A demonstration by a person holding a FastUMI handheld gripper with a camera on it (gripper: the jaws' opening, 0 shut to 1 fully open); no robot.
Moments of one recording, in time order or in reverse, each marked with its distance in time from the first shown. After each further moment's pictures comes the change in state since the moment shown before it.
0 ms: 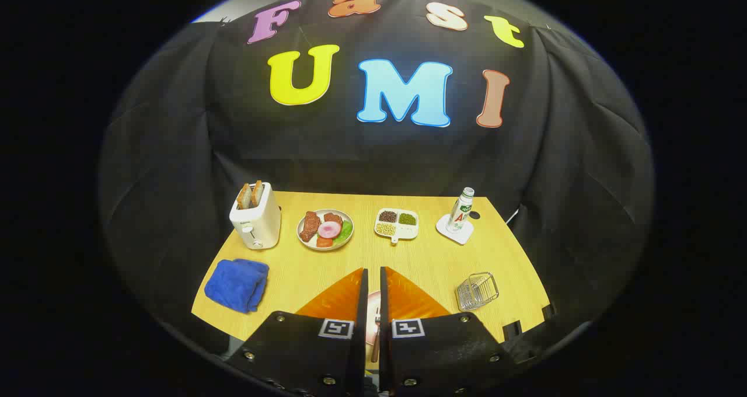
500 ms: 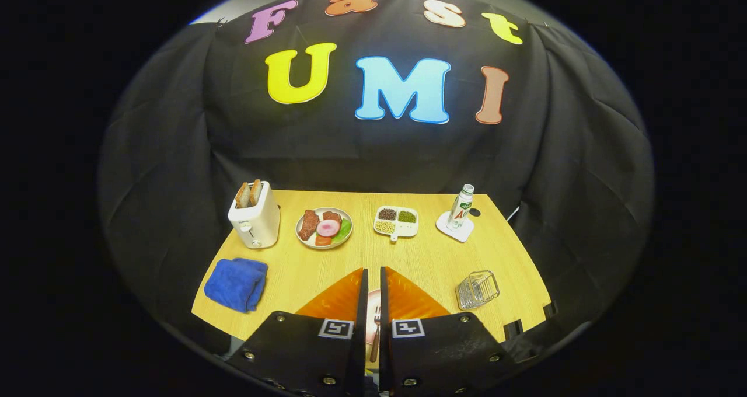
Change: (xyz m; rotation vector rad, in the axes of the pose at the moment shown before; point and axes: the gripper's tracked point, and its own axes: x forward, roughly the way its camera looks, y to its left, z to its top) arm 0.007 -0.007 -0.006 0.015 0.010 0.003
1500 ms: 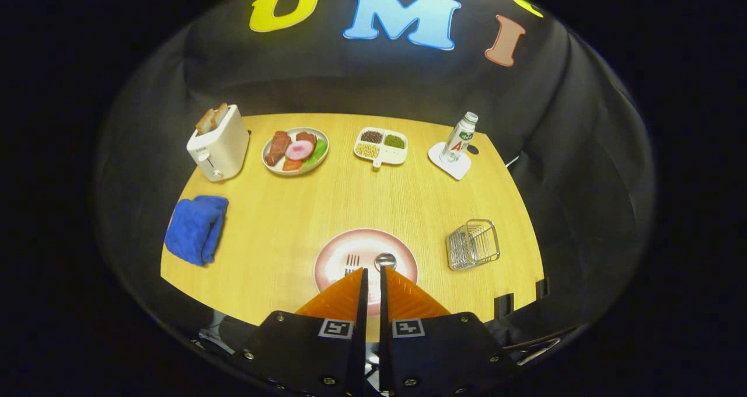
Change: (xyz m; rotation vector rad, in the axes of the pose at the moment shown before) arm 0.072 -0.043 -0.117 -0.067 0.425 -0.067
